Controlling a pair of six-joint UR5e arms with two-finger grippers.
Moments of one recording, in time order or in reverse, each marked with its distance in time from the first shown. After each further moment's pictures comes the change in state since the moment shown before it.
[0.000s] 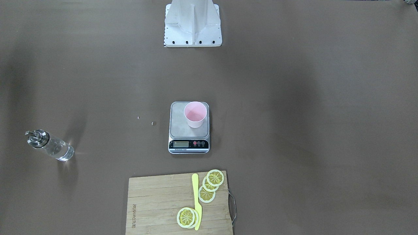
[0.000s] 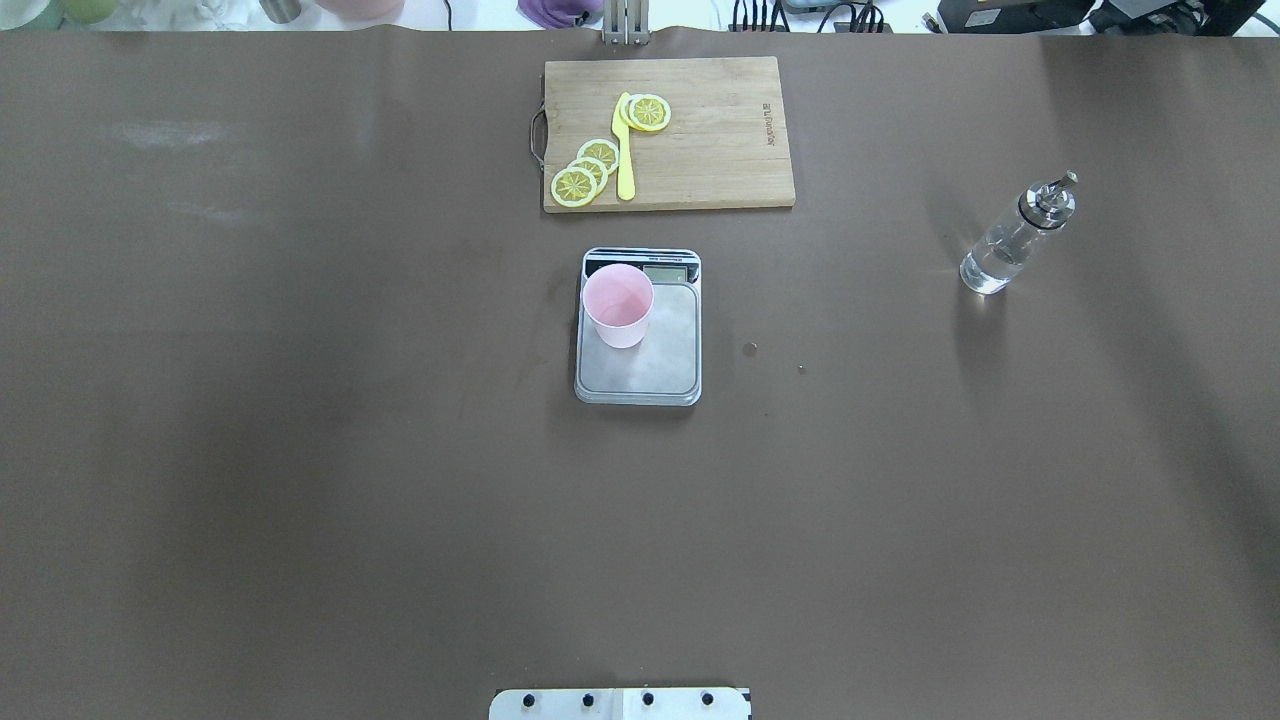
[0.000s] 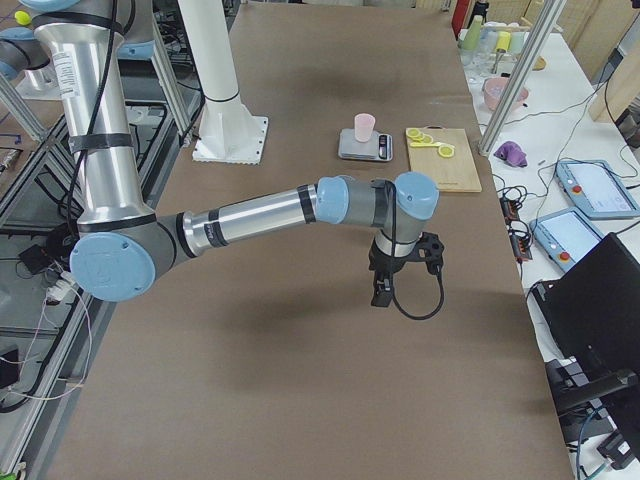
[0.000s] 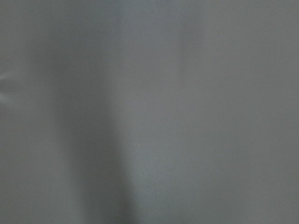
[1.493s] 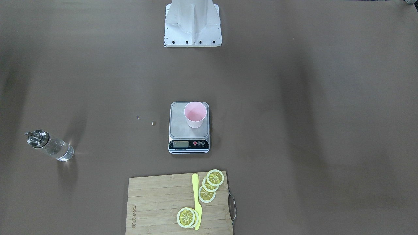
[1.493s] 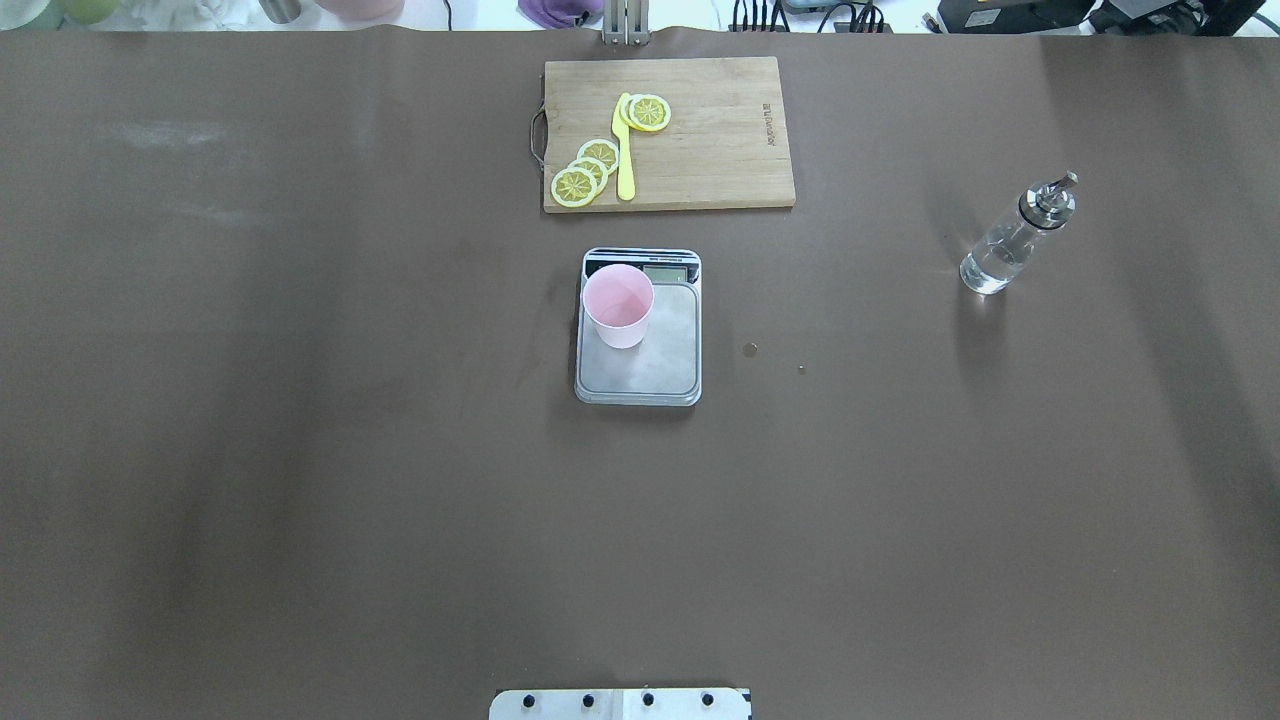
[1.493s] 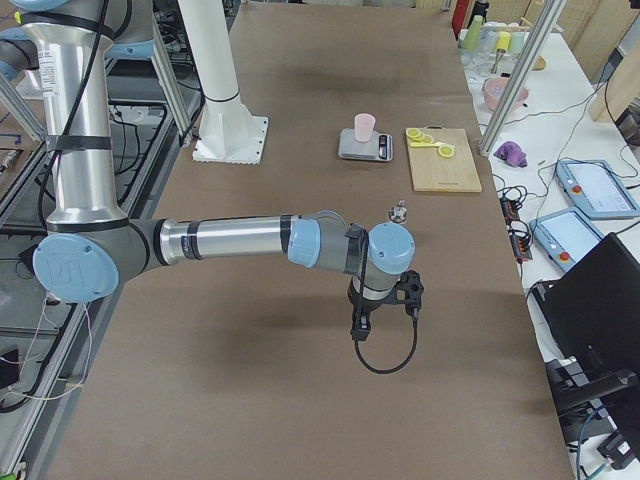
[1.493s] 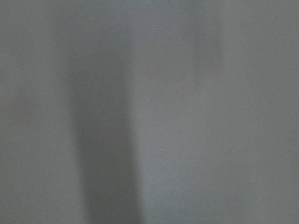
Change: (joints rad) left arm -0.014 0.126 -0.022 -0.005 0.002 0.086; right arm 0.051 -0.084 -0.040 0.093 0.070 -0.029
